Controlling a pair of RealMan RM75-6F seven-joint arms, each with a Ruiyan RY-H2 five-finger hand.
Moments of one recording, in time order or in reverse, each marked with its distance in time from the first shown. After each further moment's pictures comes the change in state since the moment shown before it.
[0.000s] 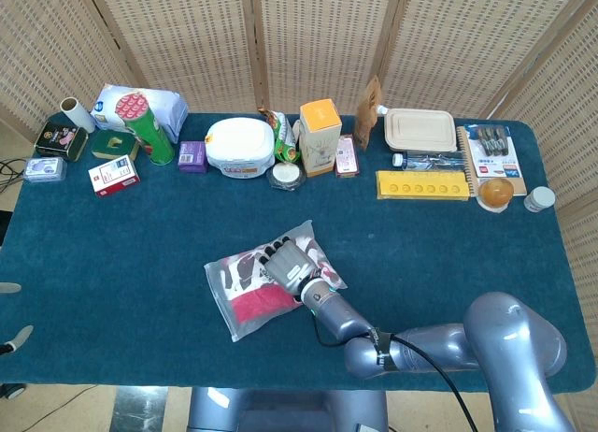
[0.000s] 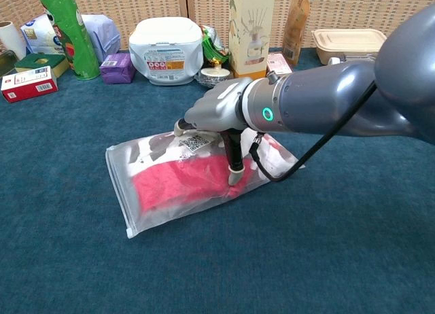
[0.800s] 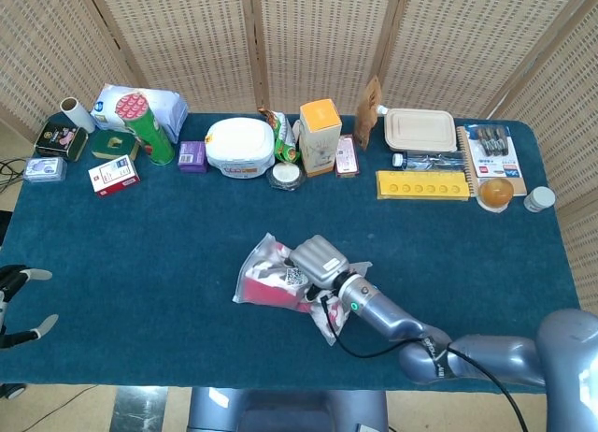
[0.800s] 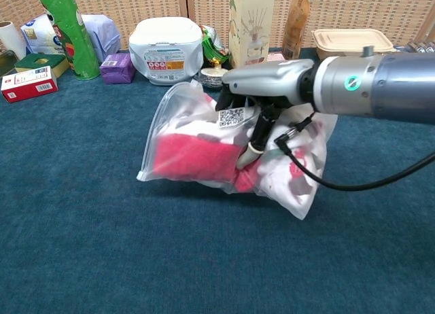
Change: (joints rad) left arm -0.082 0.057 -0.020 -0.108 0.059 -0.071 0.100; right arm -0.290 0.171 0.003 -0.046 -0.631 -0.026 0.782
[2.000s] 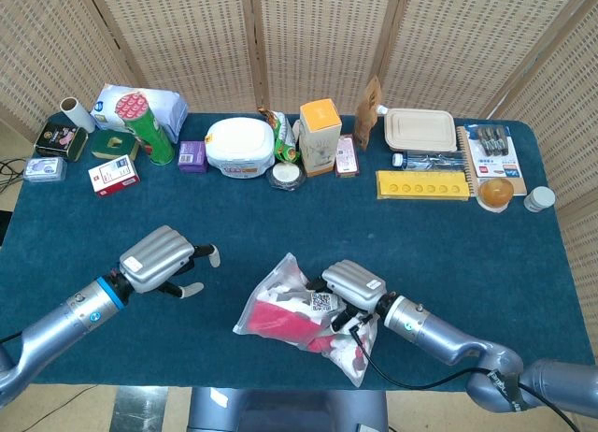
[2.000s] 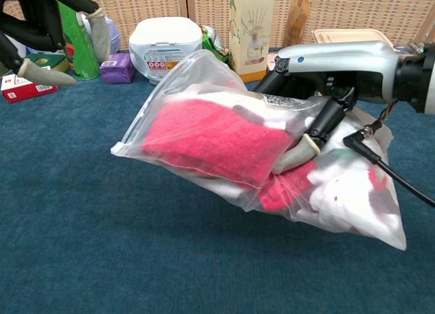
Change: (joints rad) left arm -0.648 -0.030 -0.143 -0.028 0.130 -0.637 -0.138; right arm -0.176 0.223 -0.074 -0.120 -0.549 0.064 0.807
